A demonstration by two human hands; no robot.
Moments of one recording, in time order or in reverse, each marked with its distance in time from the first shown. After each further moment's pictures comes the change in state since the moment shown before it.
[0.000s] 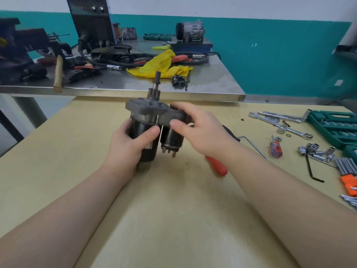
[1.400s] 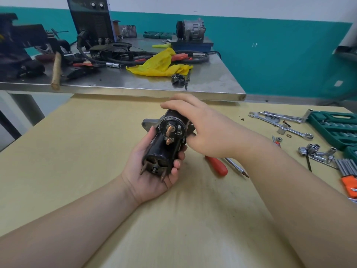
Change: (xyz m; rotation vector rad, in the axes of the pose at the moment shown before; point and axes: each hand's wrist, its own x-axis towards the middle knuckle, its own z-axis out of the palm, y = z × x) left_hand -0.020 -0.010 0.027 -0.803 -0.531 -0.825; right_hand -0.006 -0.023 -0.029 -0.312 -0.261 -0.152
